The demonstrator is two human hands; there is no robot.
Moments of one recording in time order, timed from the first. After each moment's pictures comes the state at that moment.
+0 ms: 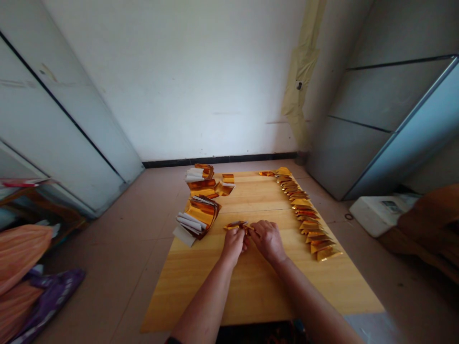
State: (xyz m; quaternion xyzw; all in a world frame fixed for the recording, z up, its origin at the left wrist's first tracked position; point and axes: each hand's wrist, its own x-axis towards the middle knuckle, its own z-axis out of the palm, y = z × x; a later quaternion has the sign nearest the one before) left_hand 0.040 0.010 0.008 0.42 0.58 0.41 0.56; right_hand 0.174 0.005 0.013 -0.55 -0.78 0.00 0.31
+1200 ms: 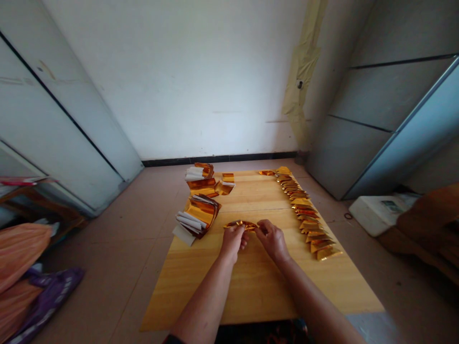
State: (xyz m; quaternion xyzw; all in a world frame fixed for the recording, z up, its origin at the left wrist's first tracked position) left_hand 0.041 0.014 0.011 0.35 0.57 0.43 0.61; right_hand 0.182 0.008 -0.002 -0.59 -0.67 0.16 0.42
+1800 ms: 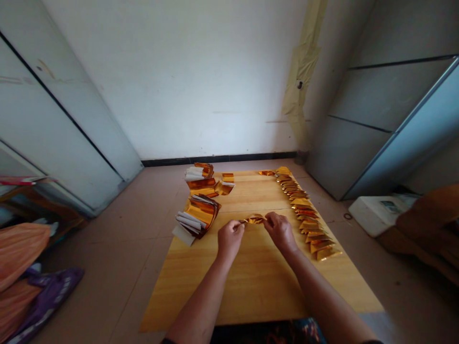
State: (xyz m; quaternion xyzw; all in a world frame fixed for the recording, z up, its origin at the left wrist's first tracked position) left_hand 0.029 0.015 0.019 0.54 0.63 0.43 0.36; right_hand 0.213 0.028 0.008 -0.58 -0.72 0.02 0.37
